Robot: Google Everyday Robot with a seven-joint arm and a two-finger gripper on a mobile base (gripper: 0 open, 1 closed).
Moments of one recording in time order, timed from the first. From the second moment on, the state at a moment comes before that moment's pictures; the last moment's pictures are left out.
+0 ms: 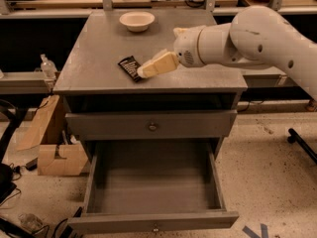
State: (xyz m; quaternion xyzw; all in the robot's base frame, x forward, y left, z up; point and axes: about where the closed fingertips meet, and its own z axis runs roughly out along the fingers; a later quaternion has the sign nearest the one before) arm 0.658 -0.015 0.932 -0.44 0.71 0.19 0.52
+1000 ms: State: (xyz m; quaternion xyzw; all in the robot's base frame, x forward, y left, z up) arm 0.731 0.019 0.844 -0.41 0.74 0.22 0.48
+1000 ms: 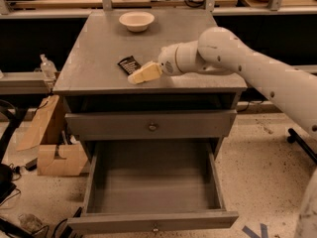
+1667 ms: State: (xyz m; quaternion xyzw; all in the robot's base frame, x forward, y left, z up) arm 0.749 0.040 0.820 -0.39 0.76 0.24 0.45
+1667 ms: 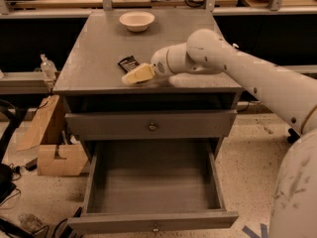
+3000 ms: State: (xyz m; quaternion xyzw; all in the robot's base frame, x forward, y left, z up) arm 0.745 0.056 0.825 -0.40 0.77 0.22 0.44
